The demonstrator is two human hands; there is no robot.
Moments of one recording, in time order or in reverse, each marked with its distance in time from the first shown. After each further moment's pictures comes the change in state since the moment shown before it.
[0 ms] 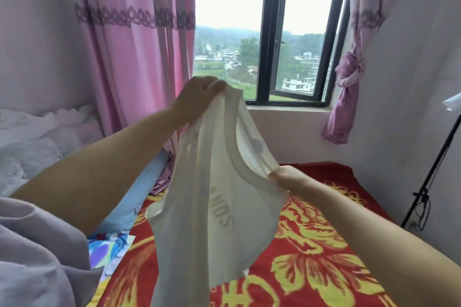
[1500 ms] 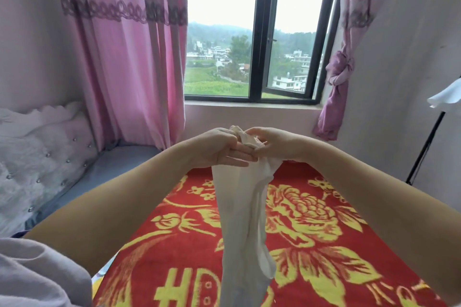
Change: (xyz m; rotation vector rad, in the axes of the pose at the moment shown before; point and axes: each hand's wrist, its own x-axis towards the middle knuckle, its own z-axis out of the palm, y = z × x) left_hand -0.059 -0.004 0.057 -0.876 -0.692 -0.585; right_hand -0.037 -0.099 -0.019 -0.419 -0.112 -0.335
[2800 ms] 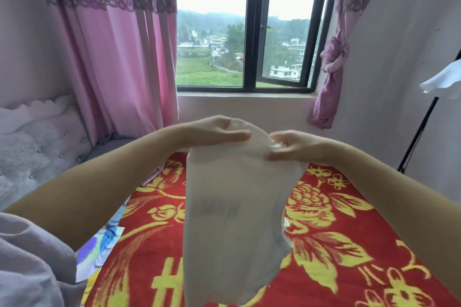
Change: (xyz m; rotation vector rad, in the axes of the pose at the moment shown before) left_hand 0.005 0.018 0.009 0.675 -0.006 0.113; right_hand -0.044 0.062 -0.019 0.326 -0.110 -0.032
